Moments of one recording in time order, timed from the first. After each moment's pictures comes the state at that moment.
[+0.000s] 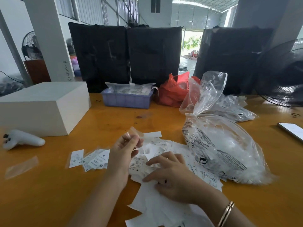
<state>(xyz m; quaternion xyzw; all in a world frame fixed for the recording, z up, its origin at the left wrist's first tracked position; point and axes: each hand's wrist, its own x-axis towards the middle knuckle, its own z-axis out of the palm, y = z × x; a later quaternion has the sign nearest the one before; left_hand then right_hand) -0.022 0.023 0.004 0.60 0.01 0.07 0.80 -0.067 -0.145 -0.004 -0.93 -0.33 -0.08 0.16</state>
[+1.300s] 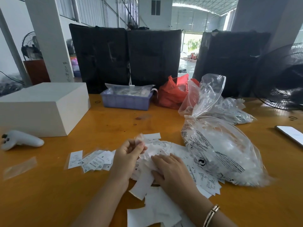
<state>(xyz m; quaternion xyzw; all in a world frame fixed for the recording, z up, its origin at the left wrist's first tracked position) -0.019 0.017 -0.010 0.70 -0.01 0.10 0.71 -0.057 -0.130 -0.026 -0.95 -0.19 -0.20 0.17</state>
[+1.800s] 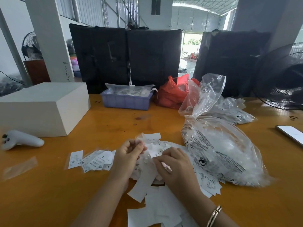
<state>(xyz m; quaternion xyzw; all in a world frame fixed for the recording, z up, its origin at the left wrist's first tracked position) -0.016 0.019 -0.011 0.69 -0.02 0.09 0.71 -0.063 -0.130 -0.014 -0.88 -0.16 -0.35 0.27</state>
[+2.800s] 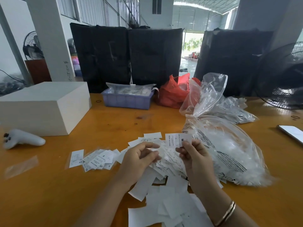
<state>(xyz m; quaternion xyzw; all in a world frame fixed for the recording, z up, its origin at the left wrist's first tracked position) -0.028 0.013 -0.005 0.77 -0.17 0.03 0.61 -0.054 -0.160 -0.001 -0.47 0.03 -0.15 0.87</state>
